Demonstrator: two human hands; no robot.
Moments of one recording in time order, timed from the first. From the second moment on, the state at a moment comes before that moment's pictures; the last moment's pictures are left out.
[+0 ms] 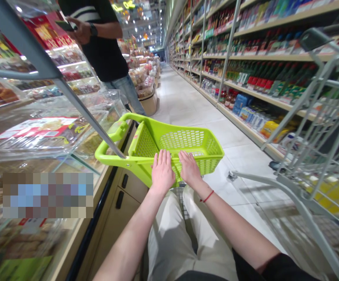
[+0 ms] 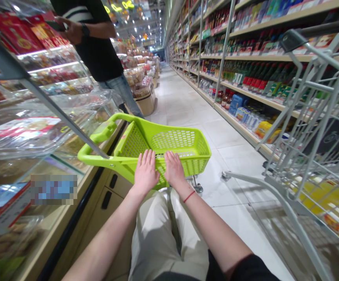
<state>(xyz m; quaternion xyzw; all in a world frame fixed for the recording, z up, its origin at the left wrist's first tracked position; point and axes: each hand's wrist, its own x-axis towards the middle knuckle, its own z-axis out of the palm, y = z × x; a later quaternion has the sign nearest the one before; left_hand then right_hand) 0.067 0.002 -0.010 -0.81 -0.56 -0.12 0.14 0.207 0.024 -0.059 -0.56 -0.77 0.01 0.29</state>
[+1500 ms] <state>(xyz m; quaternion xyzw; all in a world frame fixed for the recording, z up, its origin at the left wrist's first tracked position) 0.095 0.003 -0.026 -0.85 -0.50 -0.10 0.15 0.355 0.034 -0.103 -0.66 -0.70 -0.09 0.28</state>
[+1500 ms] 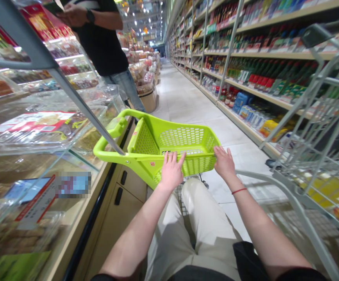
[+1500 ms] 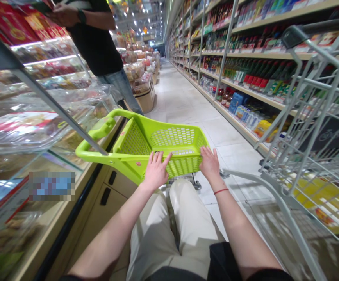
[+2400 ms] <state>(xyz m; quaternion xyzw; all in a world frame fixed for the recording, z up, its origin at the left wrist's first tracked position) 0.094 0.005 -0.029 -0.85 -0.51 -0.11 0.13 0.356 0.036 -0.108 -0.62 -0.72 -0.07 0.32</state>
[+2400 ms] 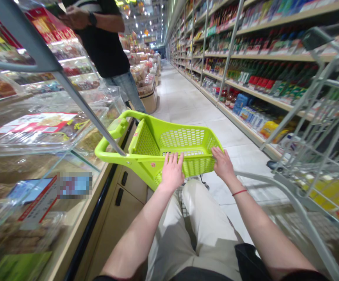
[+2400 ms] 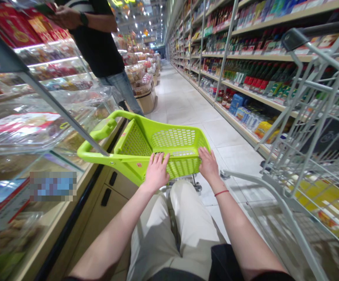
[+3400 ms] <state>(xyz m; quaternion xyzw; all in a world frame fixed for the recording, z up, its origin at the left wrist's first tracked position) 0.093 0.004 -0.032 -0.85 -0.50 -0.12 0.13 0.342 0.038 -0.118 -0.69 -0.62 -0.07 0.37</state>
